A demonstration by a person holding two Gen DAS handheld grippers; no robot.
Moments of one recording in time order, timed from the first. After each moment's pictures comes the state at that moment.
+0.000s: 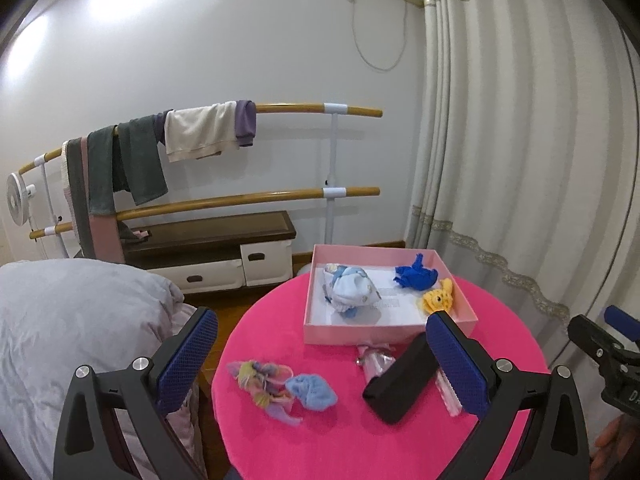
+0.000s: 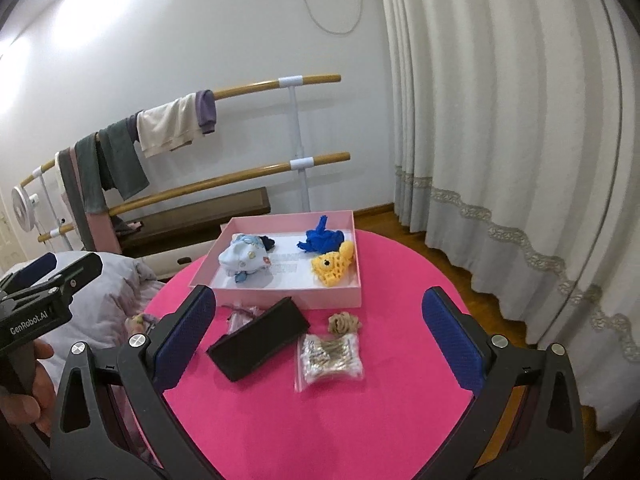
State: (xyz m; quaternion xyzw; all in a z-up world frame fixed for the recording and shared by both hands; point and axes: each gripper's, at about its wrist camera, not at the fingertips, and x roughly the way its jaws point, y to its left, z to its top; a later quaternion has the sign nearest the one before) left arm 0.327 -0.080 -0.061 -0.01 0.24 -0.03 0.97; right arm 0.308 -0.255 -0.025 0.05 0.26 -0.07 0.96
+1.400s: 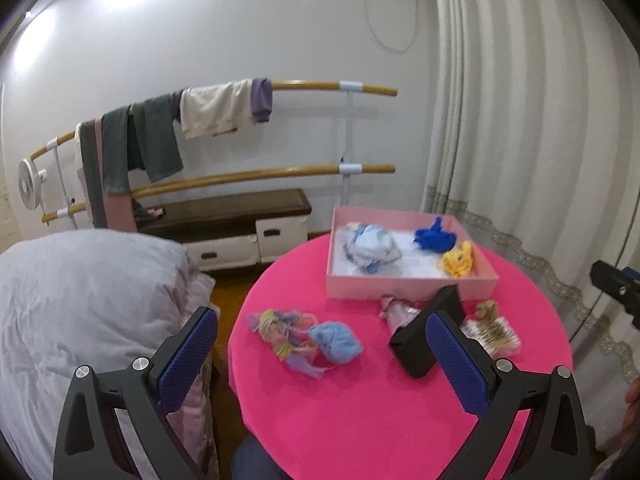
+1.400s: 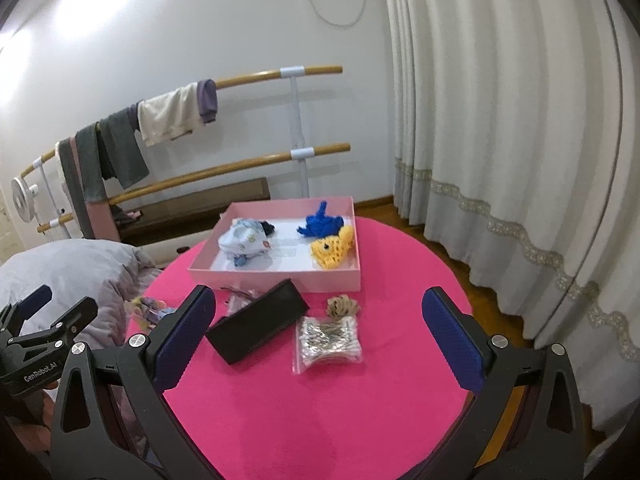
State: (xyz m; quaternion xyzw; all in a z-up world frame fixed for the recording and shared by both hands) left arm 0.277 -0.059 -0.072 -0.01 0.28 0.00 0.96; right arm 0.305 -0.257 -0.041 0.05 0.28 -0.08 0.95
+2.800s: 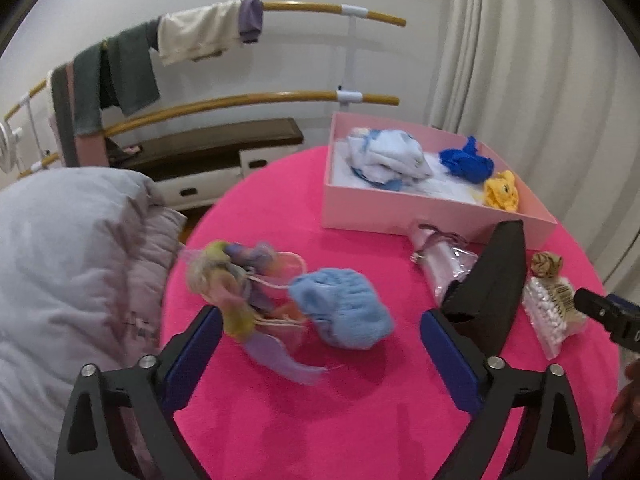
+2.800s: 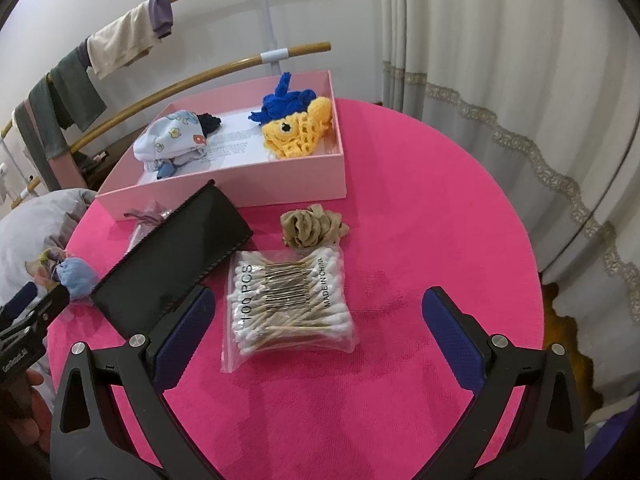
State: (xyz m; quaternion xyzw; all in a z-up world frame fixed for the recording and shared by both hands) left arm 0.416 -0.054 -0.188 -0.03 0.38 -0.03 0.92; right arm 0.399 -0.301 -0.173 0.08 0.43 -0.09 0.89
